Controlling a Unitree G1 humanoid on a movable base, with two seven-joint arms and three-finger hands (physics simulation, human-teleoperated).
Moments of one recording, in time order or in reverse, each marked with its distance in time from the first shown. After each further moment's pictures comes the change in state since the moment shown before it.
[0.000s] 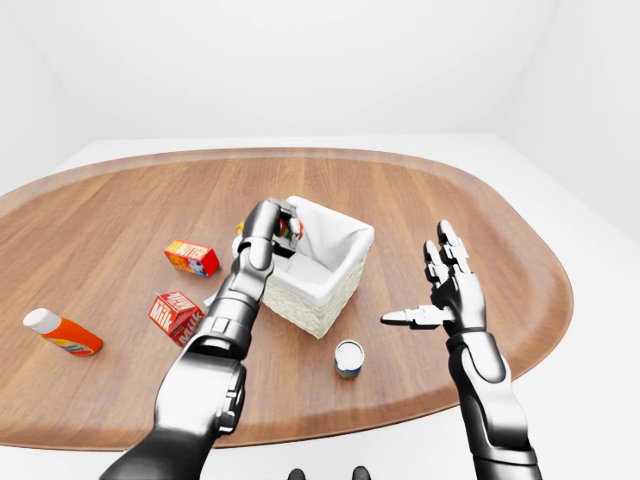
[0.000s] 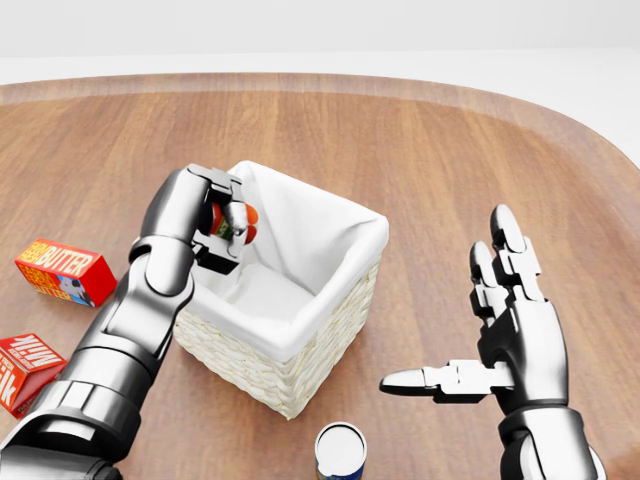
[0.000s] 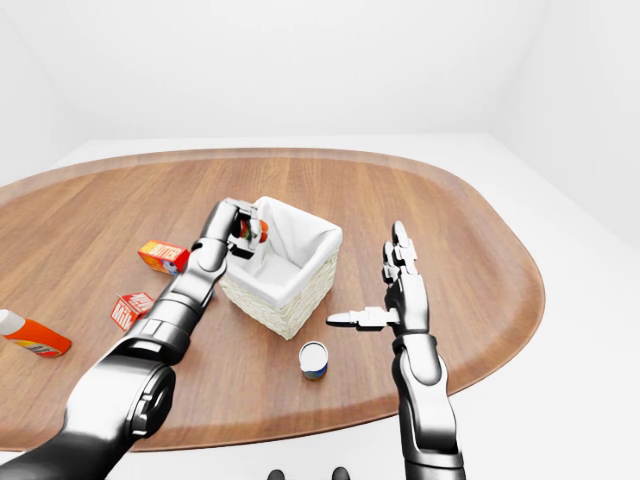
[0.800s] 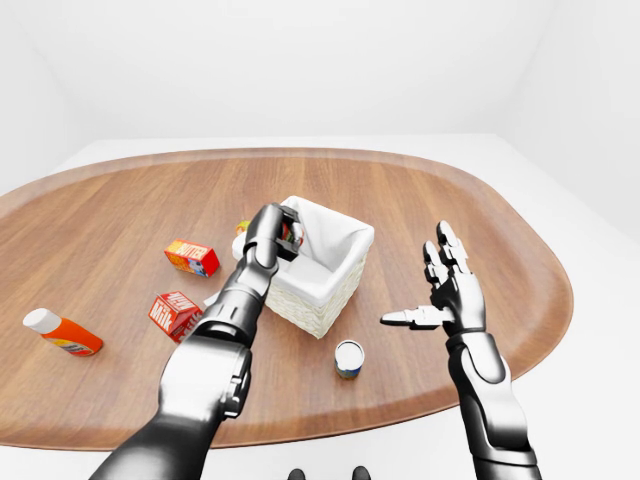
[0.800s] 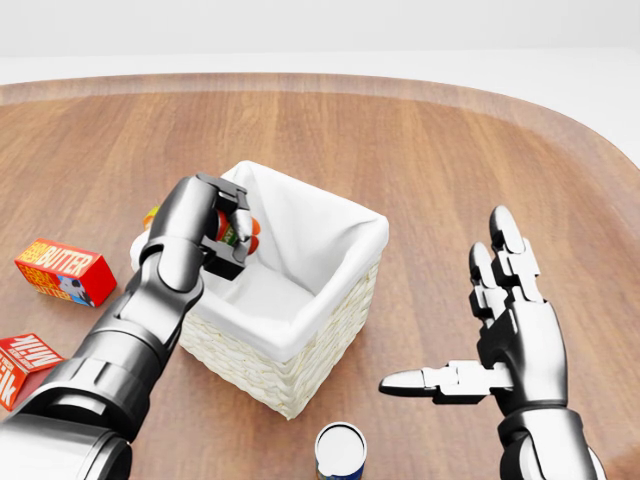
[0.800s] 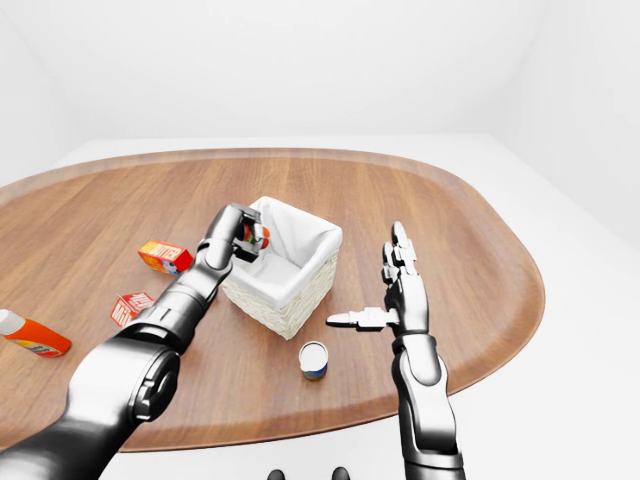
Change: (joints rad) left arm -0.113 -0.015 0.007 0.239 0.019 0.000 0.043; right arm 0.003 0.001 0.002 0.000 -0.001 0.000 0.000
